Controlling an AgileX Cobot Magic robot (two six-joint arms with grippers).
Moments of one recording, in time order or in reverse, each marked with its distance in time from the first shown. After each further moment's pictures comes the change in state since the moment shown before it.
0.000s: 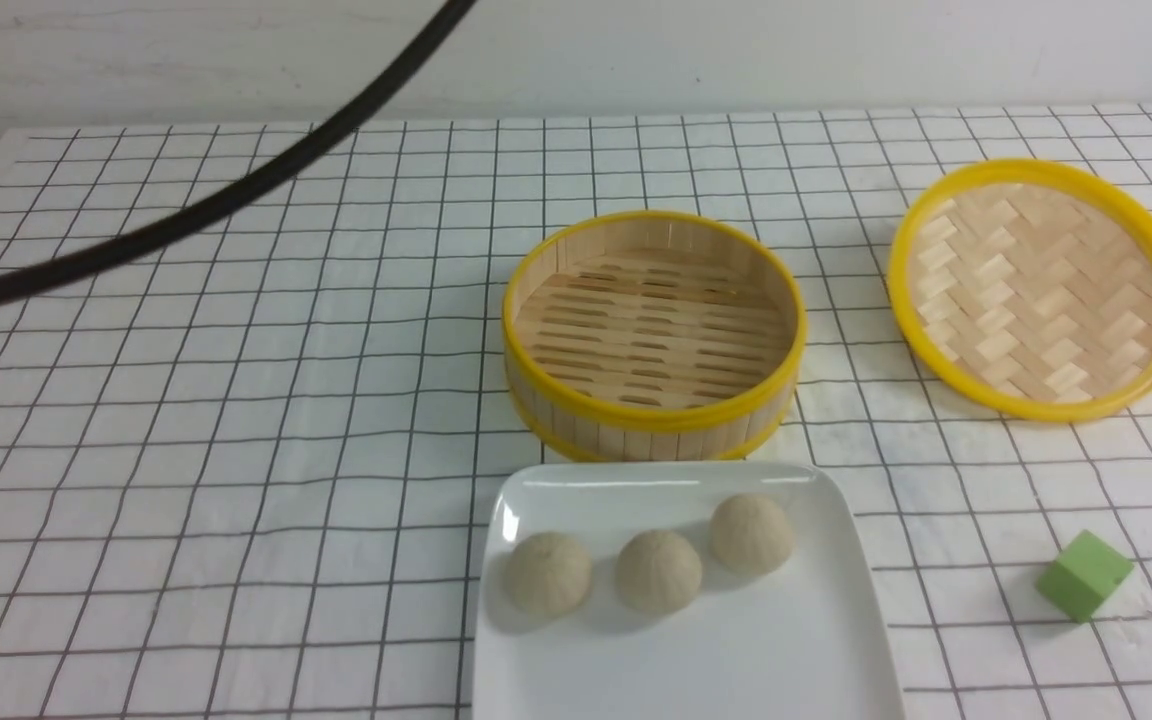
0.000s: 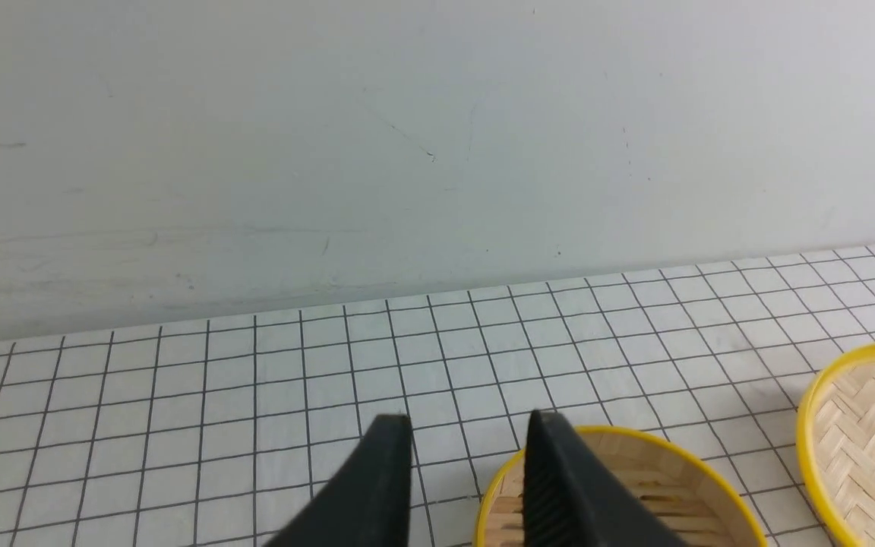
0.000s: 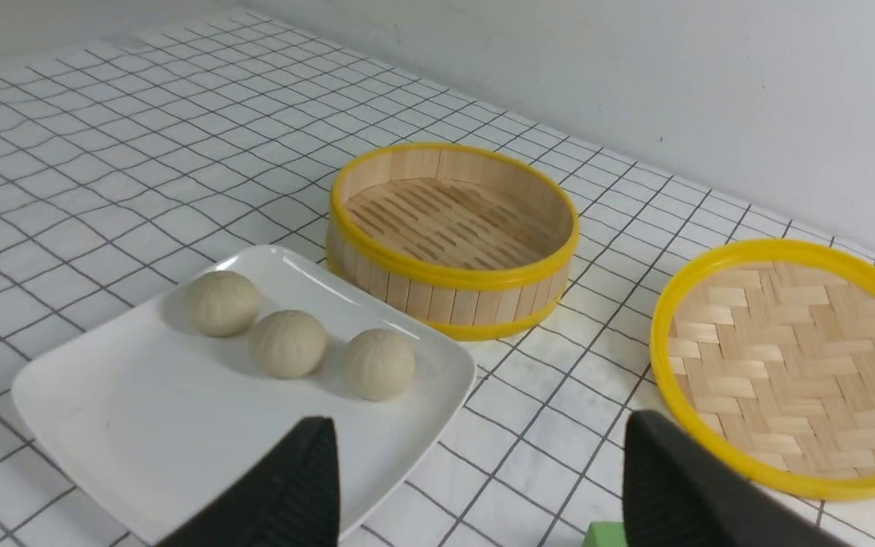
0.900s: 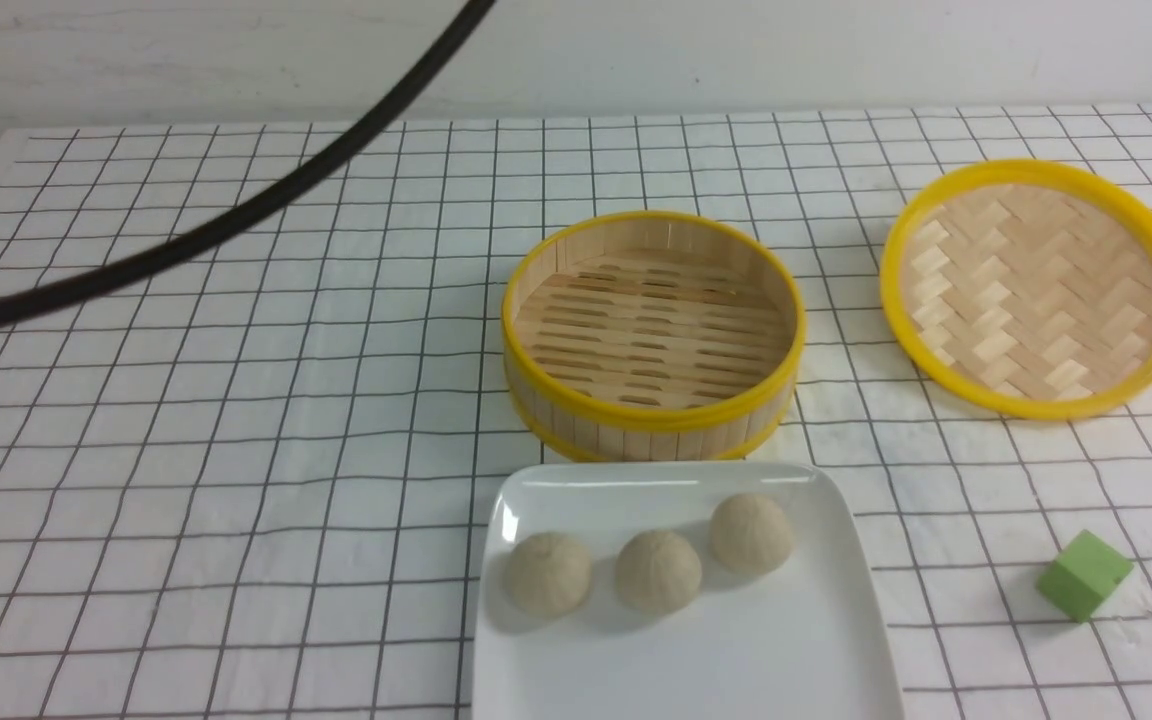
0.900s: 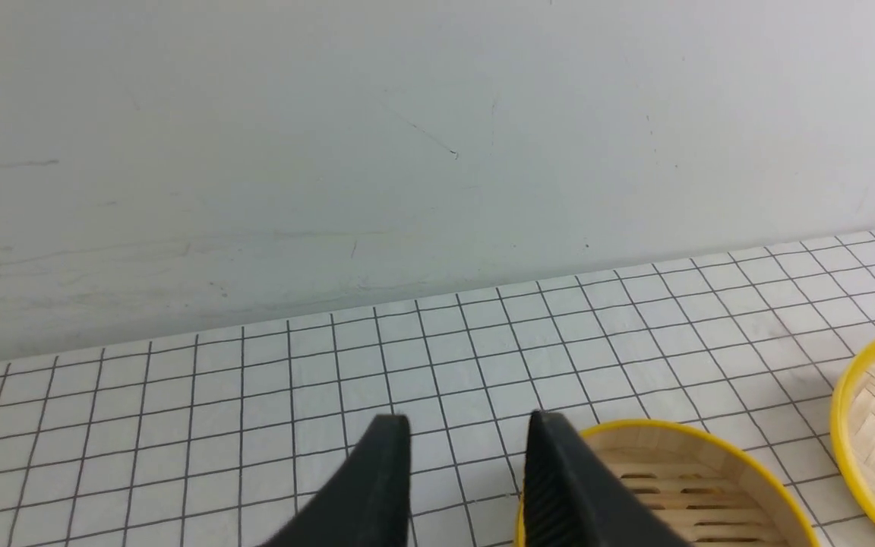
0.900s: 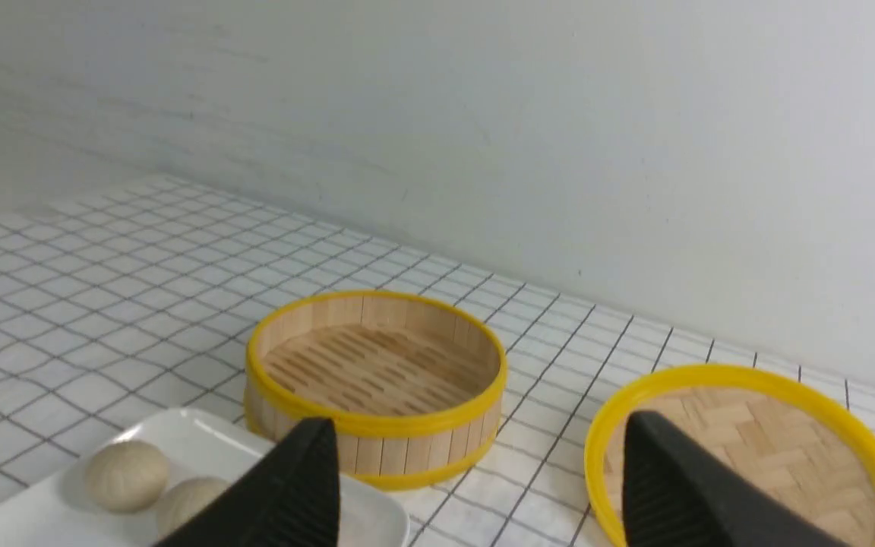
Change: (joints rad) right arm 0.000 0.004 0.102 -0.108 -0.275 0.112; left arm 0.000 0.000 0.000 0.037 0.014 0.034
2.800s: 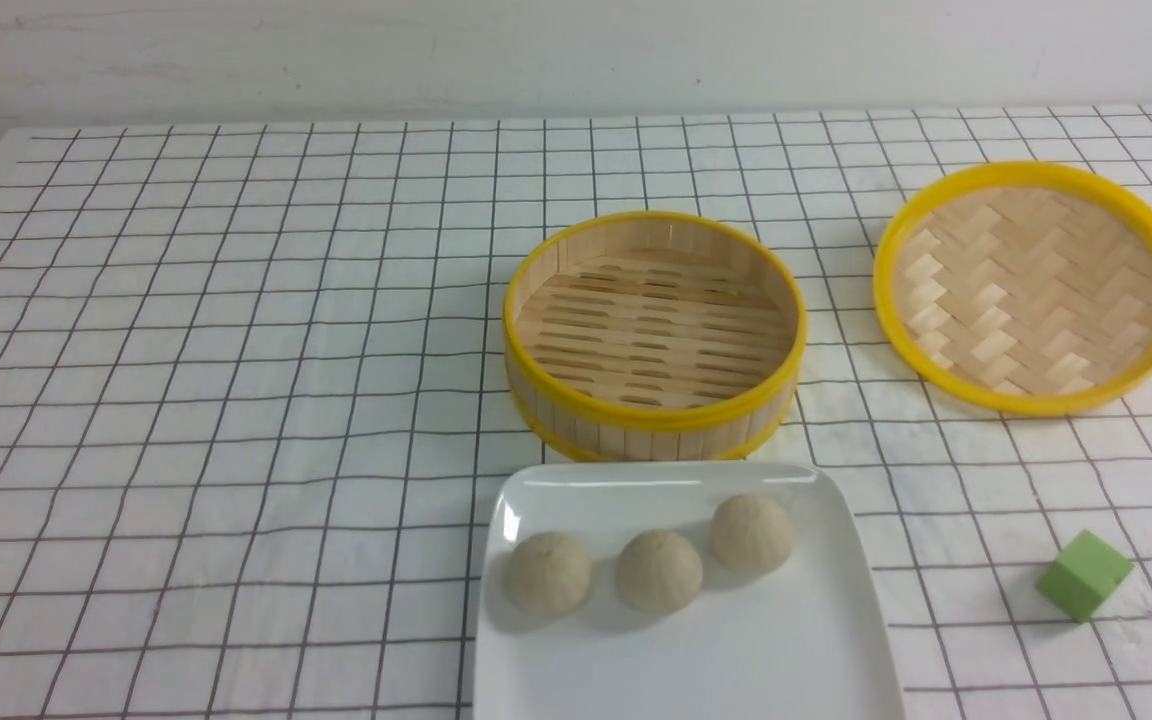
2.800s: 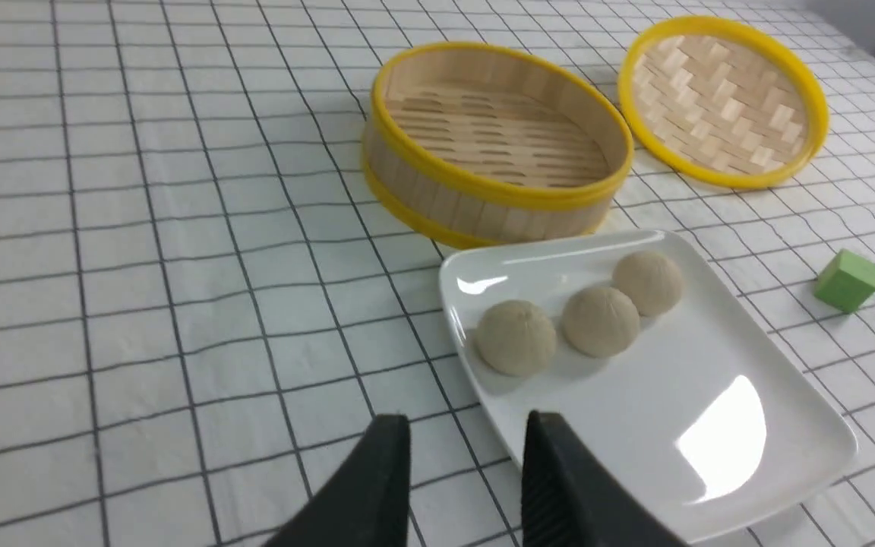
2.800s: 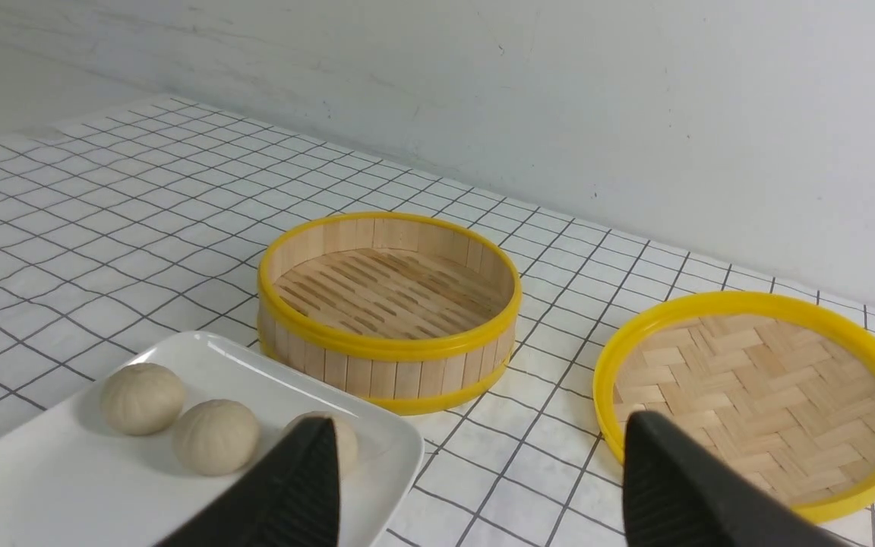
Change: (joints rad) right arm 0.000 0.001 0.001 0.008 0.069 0.003; left arm 0.000 -1.157 1.124 -0.402 -0.013 0.099
